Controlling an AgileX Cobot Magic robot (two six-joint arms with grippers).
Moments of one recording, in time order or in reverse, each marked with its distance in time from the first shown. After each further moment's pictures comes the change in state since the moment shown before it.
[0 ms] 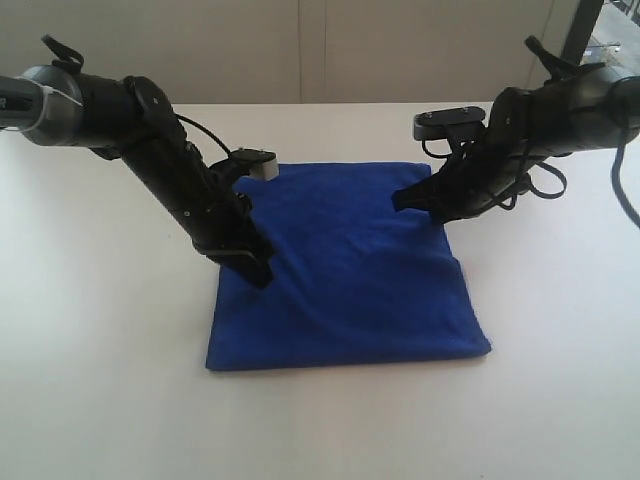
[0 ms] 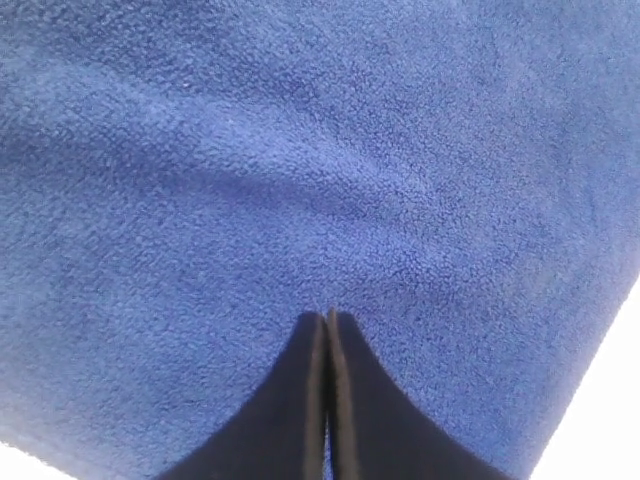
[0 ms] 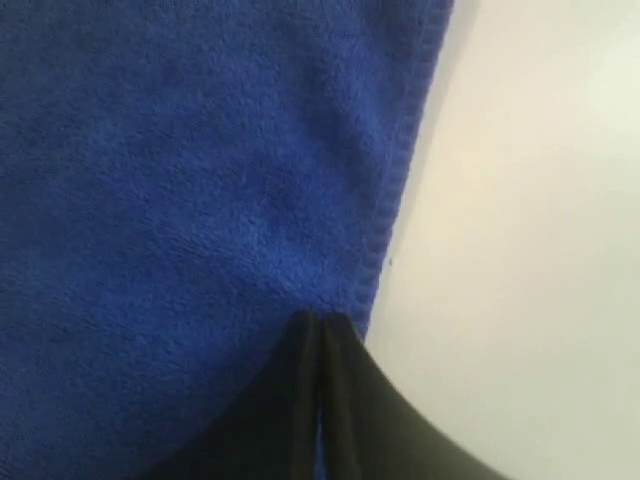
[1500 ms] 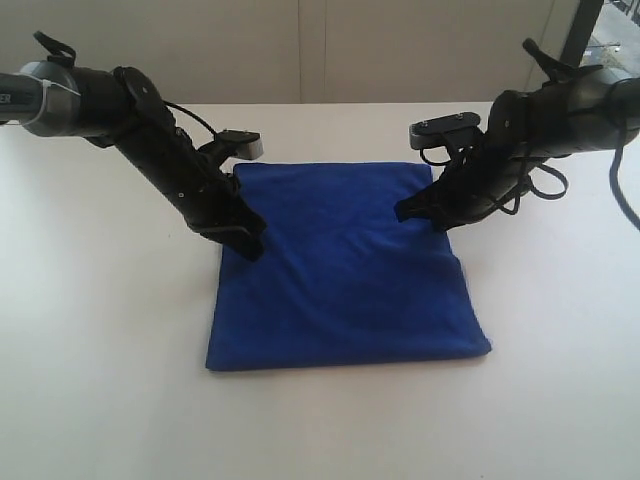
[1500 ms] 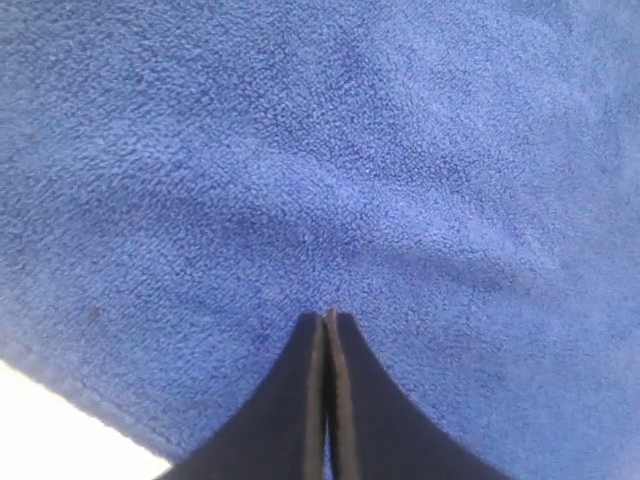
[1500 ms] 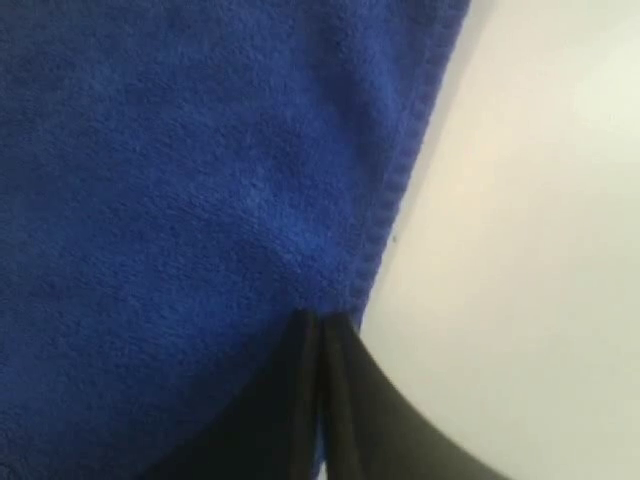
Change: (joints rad) left arm 0.059 0.066 -0.113 0.004 -0.019 -0.014; right arm 0.000 0.005 0.000 -0.033 0.032 -0.051
